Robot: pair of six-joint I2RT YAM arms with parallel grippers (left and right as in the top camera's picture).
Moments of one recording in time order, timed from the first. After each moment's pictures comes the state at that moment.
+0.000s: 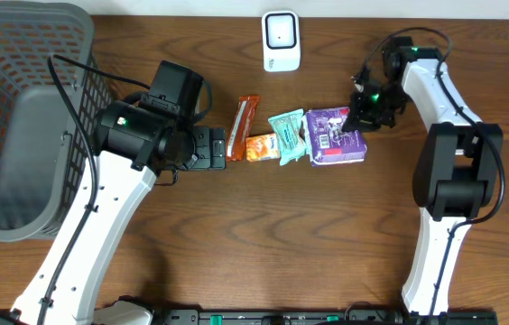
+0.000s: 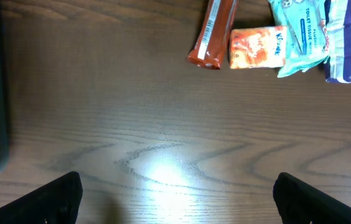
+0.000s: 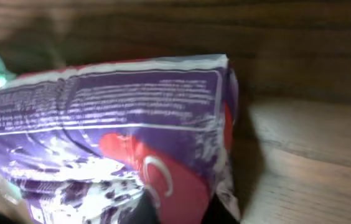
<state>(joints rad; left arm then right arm) -0.36 1.45 1.52 -1.31 -0.01 -0.38 0.01 2.32 1.88 -1.19 -0.43 0.01</state>
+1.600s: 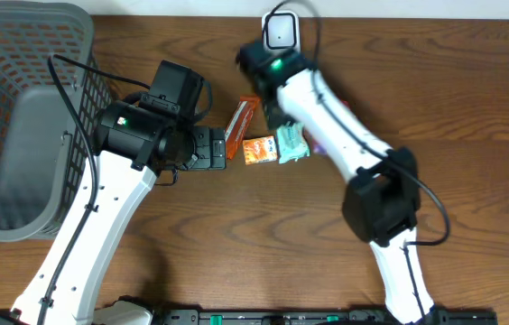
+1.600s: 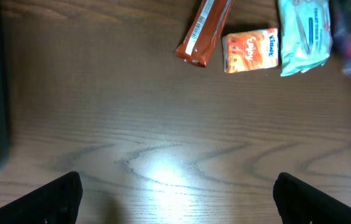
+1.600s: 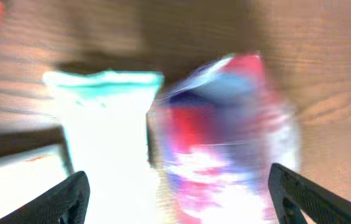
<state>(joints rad) -0.36 1.45 1.52 -1.31 -0.01 -0.38 0.54 2.29 2.23 -1.39 0.38 0.41</state>
